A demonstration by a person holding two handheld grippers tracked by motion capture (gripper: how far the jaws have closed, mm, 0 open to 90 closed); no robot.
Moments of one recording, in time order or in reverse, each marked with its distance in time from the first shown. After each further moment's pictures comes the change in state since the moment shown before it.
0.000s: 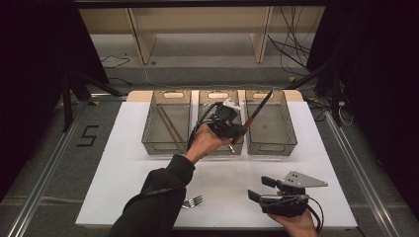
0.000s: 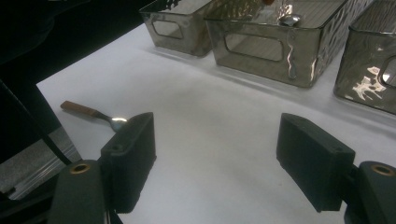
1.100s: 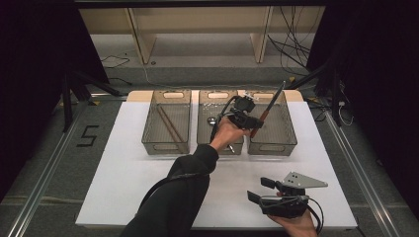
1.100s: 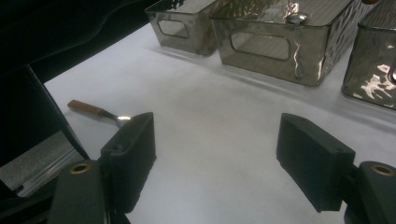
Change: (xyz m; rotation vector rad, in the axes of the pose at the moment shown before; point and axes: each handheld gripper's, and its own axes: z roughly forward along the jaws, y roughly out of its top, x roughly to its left) left arm 0.006 0.033 0.062 -0.006 -0.026 -0.113; right arm 0.001 -0.001 0.000 0.004 0.023 0.007
